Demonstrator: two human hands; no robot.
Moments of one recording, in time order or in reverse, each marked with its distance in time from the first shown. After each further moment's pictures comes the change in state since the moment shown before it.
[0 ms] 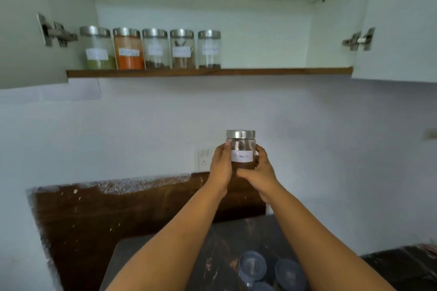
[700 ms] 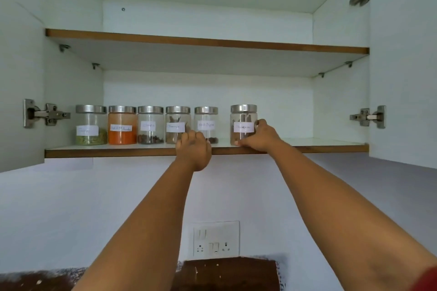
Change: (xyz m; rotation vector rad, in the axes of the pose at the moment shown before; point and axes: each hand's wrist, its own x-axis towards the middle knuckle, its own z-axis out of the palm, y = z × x) left_hand 0.167 0.197 -0.019 1.451 0.370 0.487; right_hand 0.241 -0.212 -0.051 -0.596 0.055 -0.260
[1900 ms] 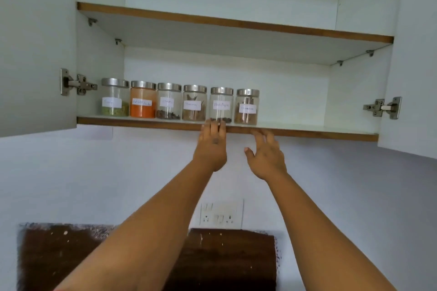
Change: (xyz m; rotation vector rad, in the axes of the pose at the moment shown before) left_hand -0.056 0.004 0.023 0.008 0.010 0.139; right_hand -0.103 0.028 0.061 -0.324 0.131 -0.201
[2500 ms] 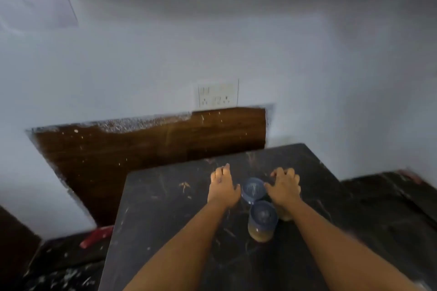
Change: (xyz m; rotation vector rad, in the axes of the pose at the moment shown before) left_hand -0.378 0.017 0.167 -0.474 -0.740 -0.340; right_hand -0.382 0.086 0.130 -0.131 -0.471 0.642
